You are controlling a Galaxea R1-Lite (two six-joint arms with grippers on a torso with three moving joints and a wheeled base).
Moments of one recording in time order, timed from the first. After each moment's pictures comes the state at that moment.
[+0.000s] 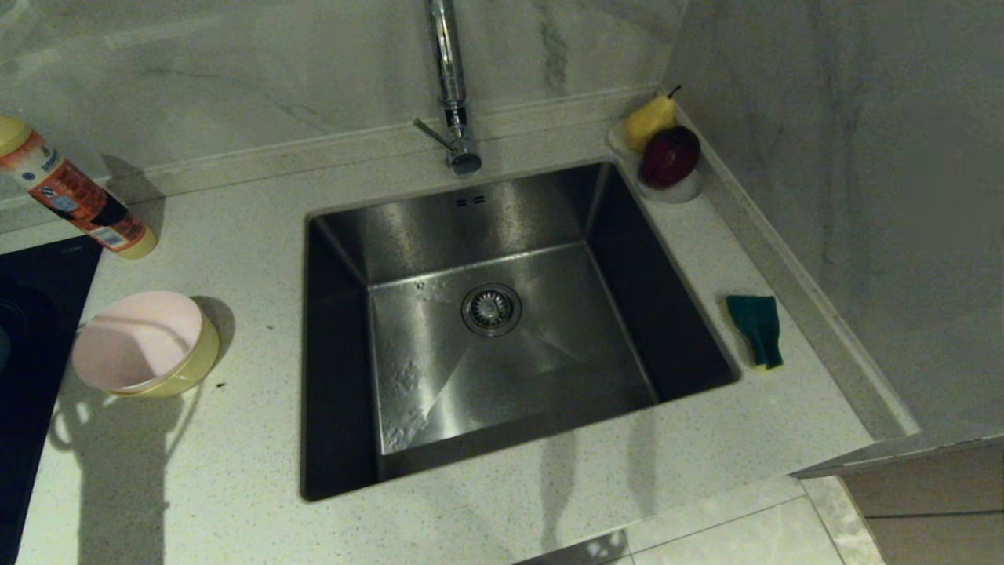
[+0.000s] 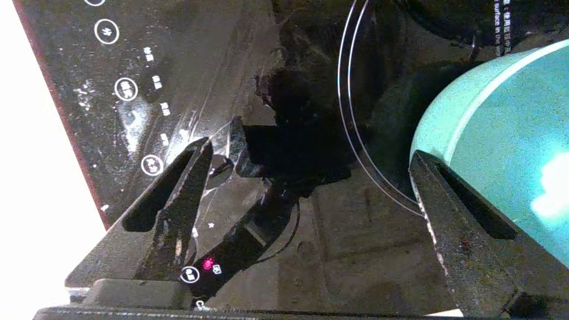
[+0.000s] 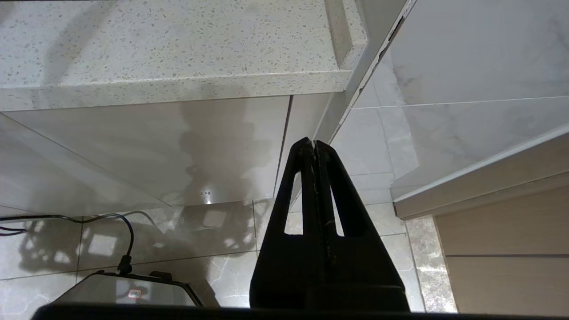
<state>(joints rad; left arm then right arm) 1.02 1.88 -1.40 0.36 -0.15 -0.76 0.00 0.00 0.00 0.01 0.04 -0.09</state>
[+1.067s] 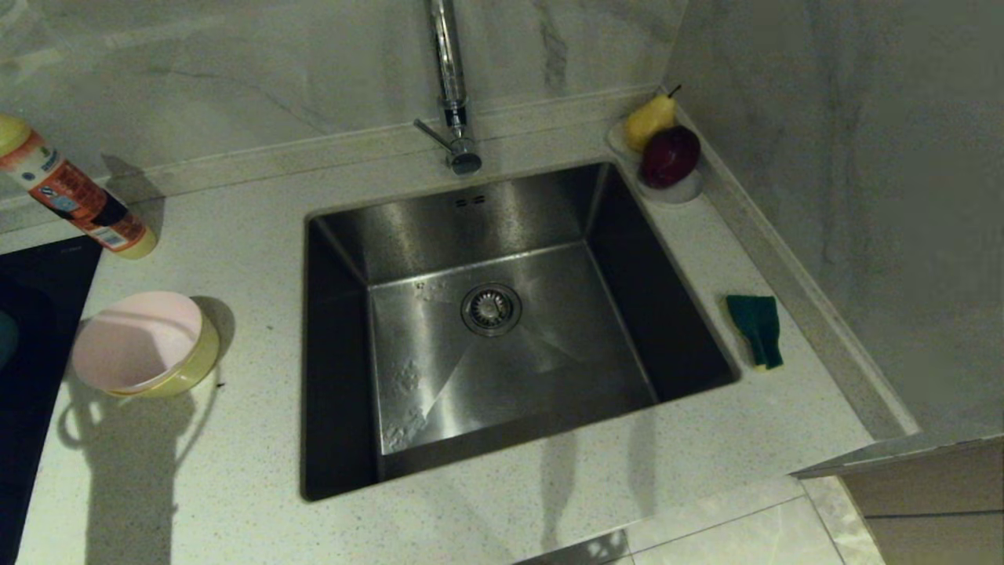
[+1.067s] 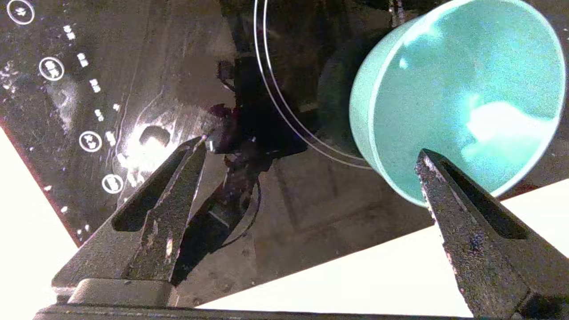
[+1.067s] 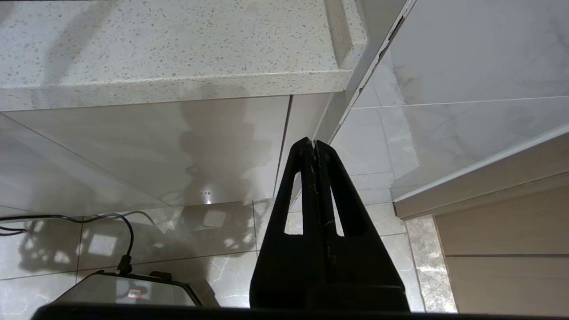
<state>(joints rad) 1.03 1.83 -1.47 0.41 -0.29 -0.76 0.00 0.00 0.00 0.01 0.04 -0.09</state>
